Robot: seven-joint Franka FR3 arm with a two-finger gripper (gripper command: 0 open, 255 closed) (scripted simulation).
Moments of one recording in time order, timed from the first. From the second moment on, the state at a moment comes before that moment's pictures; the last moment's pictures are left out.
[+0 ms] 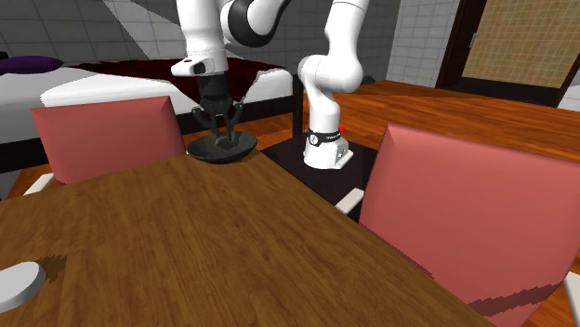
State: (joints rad) arm -0.17 -0.37 -0.03 -2.65 0.06 2.24 -1.25
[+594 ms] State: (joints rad) arm -0.17 -0.37 -0.03 -2.63 0.06 2.23 -1.25
